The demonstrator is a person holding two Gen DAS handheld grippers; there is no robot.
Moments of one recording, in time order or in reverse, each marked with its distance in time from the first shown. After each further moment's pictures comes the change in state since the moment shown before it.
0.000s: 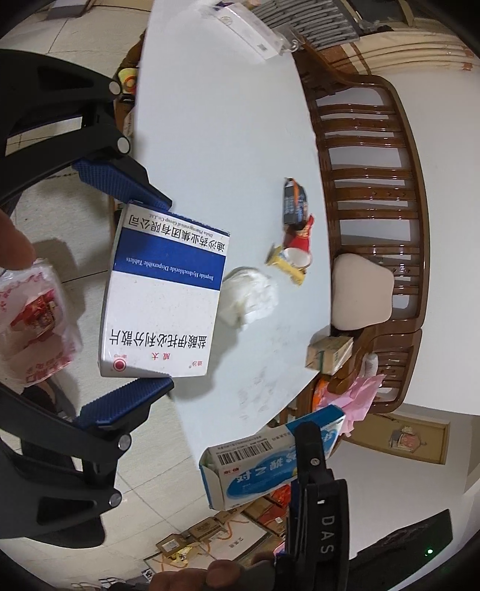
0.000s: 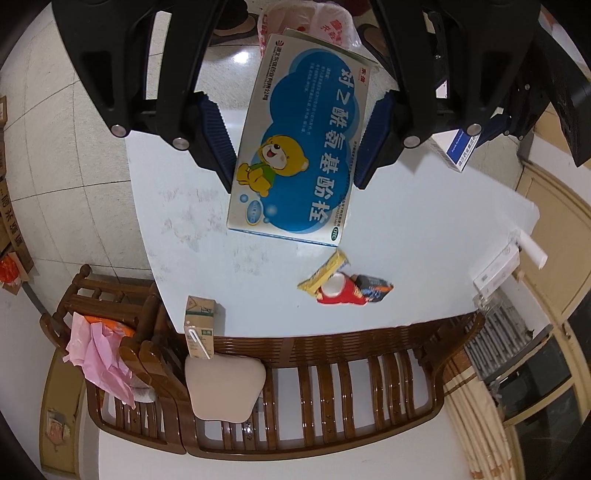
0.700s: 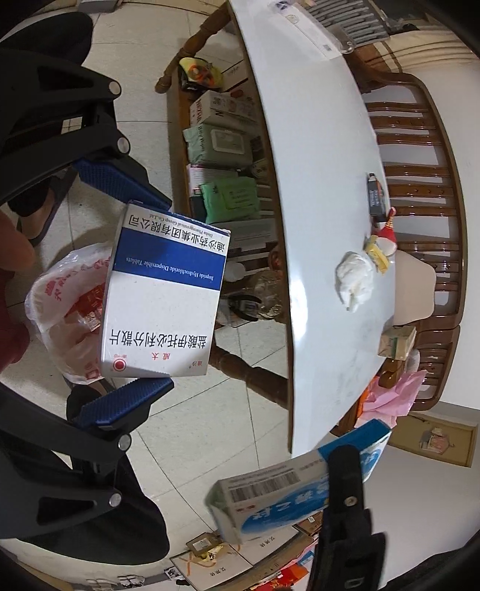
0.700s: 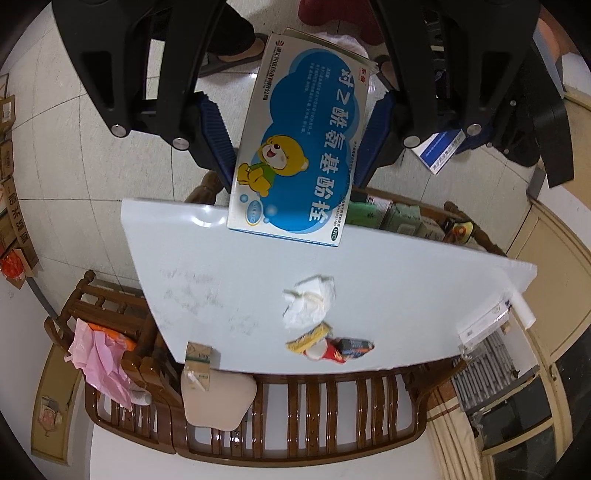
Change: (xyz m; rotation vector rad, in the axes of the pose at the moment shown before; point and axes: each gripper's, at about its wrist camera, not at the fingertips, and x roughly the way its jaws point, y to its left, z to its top) left arm 0.004 -0.025 -0.117 -0.015 0.135 -0.002; right arm -0.016 0.023 -0.123 -0.073 0.025 -0.022
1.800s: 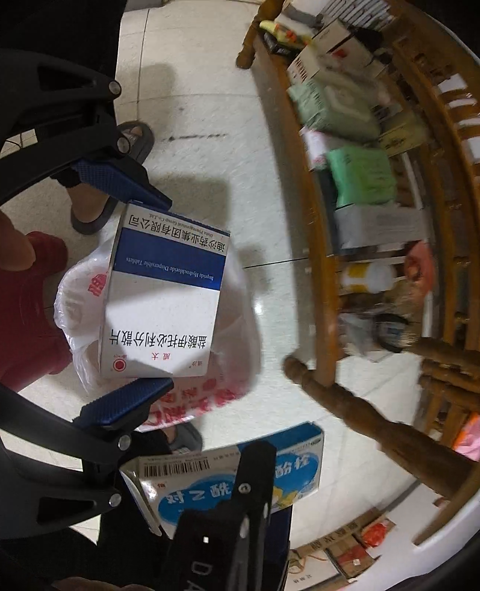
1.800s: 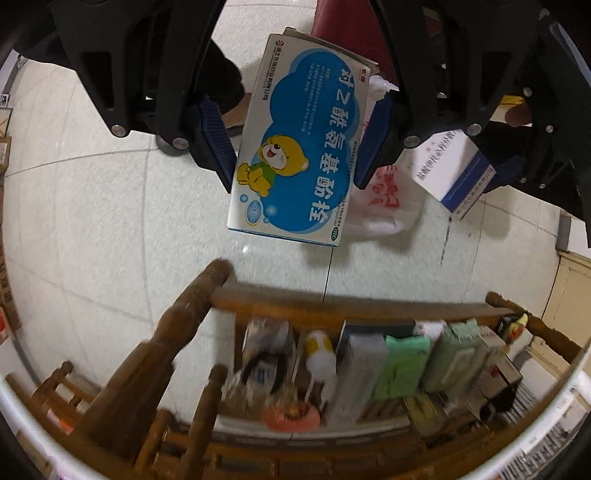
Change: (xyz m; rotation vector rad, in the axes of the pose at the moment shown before) left arm 0.171 0.000 -0.087 -0.051 0.409 0.059; right arm 0.207 -0.015 -0.131 0.045 0.429 -0.031
